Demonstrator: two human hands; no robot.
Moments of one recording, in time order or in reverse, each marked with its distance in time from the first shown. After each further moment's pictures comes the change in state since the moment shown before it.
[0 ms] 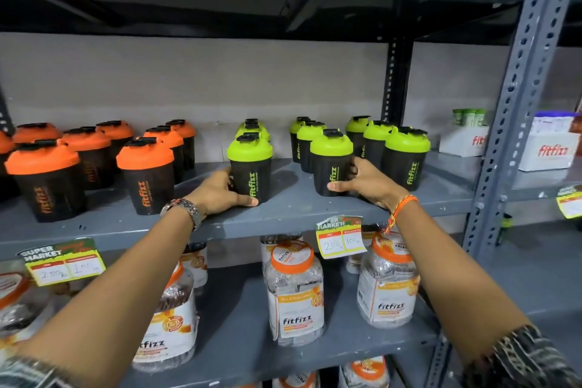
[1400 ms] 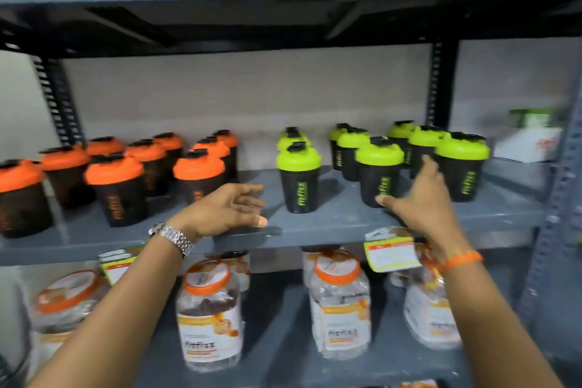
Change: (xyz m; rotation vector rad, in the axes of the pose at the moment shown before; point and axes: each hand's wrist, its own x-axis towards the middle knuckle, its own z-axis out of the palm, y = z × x) left_hand -0.071 -0.001 -0.055 -0.118 -0.188 0.047; right_hand -0.068 -0.036 0.045 -0.501 0.577 0.024
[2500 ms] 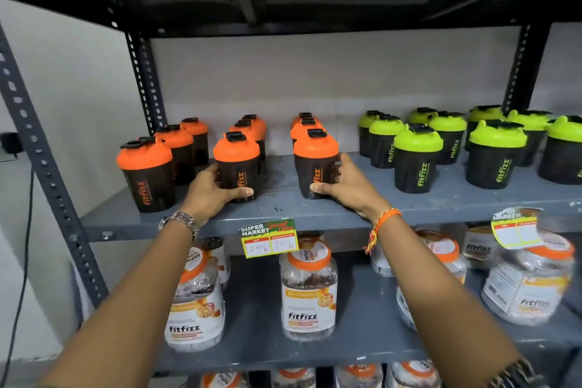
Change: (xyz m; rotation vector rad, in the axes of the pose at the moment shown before) left_hand -0.078 -0.162 -0.212 -0.050 0.502 -0.032; right_hand -0.081 -0.207 0.238 0.441 -0.536 -0.077
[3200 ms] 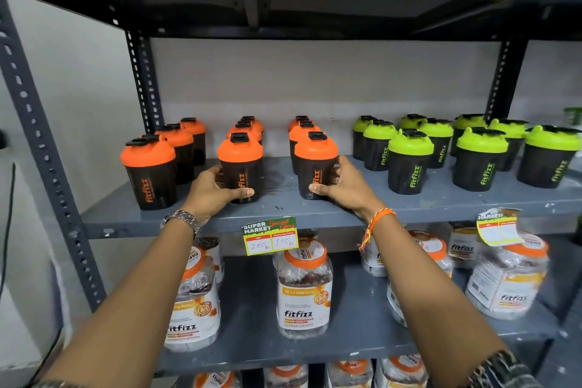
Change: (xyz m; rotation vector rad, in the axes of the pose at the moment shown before) left_hand 0.004 -0.008 0.000 -0.102 -0.049 0.001; right_hand -0.007 -0.010 0.006 -0.081 0.062 0.012
